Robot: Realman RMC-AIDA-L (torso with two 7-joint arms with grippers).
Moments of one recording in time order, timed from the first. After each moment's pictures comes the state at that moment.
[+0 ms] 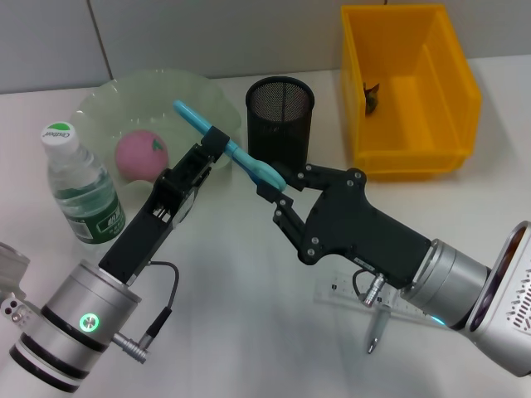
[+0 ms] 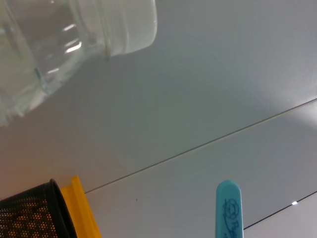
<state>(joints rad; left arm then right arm) -0.55 -2.08 0.19 -0.43 1.69 1.52 -1.23 0.60 2.09 -0.60 0.26 -1.49 -1.60 0.03</state>
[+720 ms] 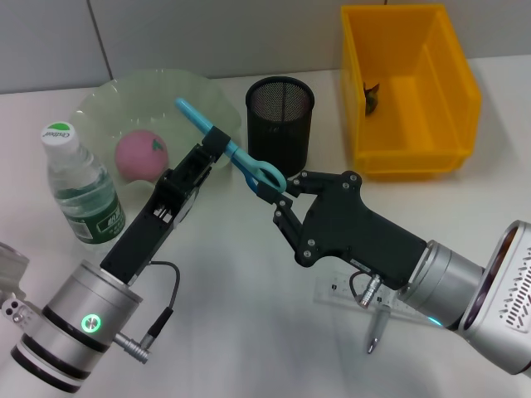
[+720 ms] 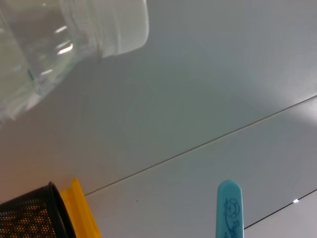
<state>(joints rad) -0.55 -2.08 0.19 -0.44 1.69 1.52 -1.21 0.61 2.09 -0.60 0.27 -1.50 -1.58 0.04</state>
